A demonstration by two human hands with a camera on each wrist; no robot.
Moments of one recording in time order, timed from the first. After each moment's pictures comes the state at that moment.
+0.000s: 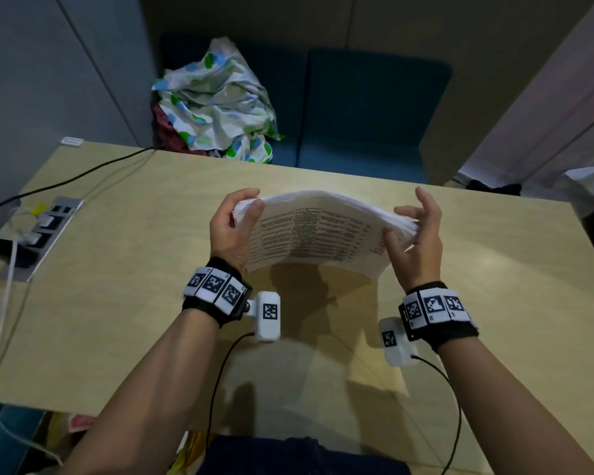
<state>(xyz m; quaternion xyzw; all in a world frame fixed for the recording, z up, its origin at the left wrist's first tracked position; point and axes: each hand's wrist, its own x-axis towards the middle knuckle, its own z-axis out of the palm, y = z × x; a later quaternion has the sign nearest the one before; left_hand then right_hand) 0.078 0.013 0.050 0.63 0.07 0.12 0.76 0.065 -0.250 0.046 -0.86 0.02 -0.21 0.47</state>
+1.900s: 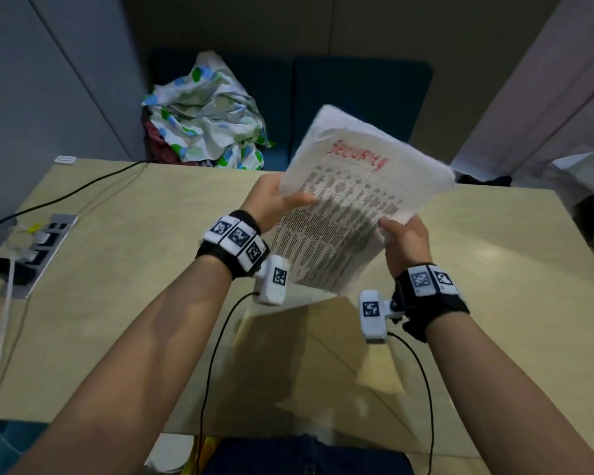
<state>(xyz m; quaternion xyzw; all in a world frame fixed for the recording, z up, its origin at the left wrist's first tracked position) 0.126 -0.030 0.096 0.77 -0.08 -0.10 0.63 0.081 -0.255 0.048 -0.61 0.21 -0.06 0.76</state>
